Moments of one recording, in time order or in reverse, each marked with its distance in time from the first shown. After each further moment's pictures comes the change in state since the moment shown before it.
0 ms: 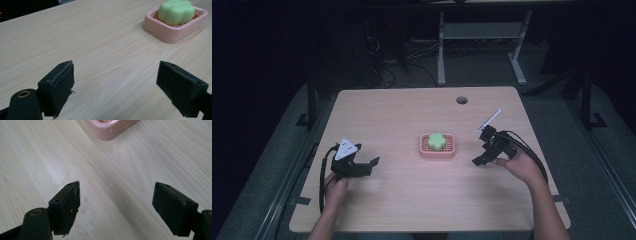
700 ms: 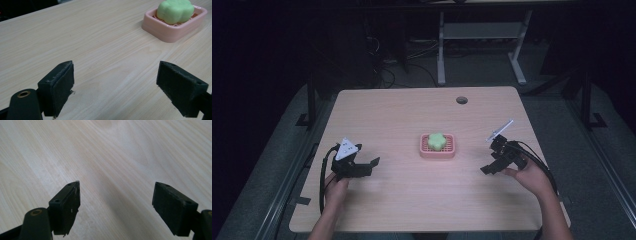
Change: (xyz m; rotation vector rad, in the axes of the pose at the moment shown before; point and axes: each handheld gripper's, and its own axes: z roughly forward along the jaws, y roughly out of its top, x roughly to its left) left arm -0.001 0.000 0.000 0.006 -0.001 0.009; right arm -0.001 -0.039 0.002 -0.022 -0.005 0.034
